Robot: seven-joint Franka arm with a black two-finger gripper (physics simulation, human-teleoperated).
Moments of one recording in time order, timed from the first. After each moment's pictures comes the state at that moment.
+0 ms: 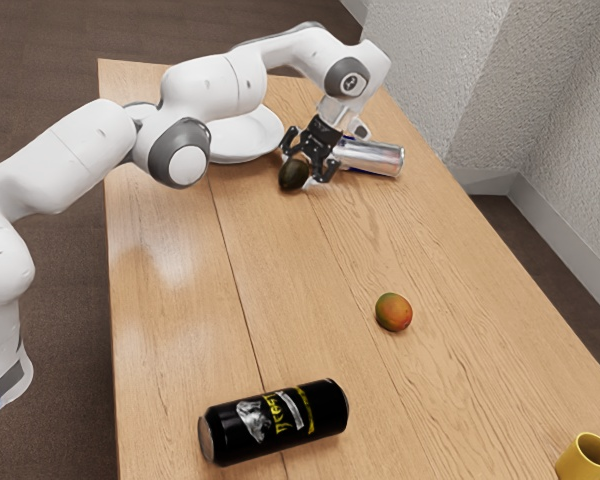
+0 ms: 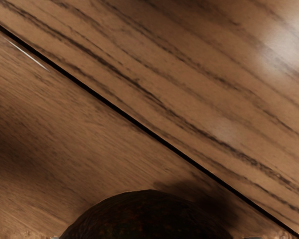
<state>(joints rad) 0.47 0.99 -0.22 -0.54 0.25 1.12 -0.24</state>
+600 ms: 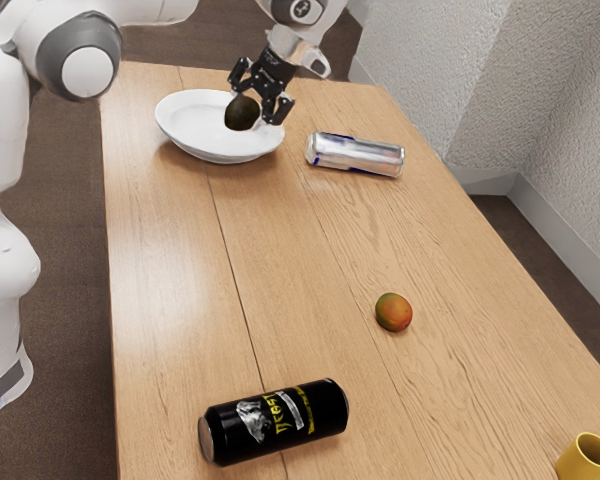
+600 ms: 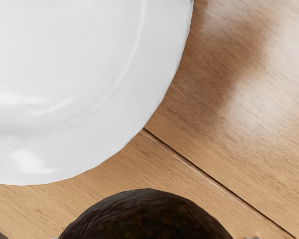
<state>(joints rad) 0.61 0.18 -0.19 -1.45 0.21 1.31 -0.18</state>
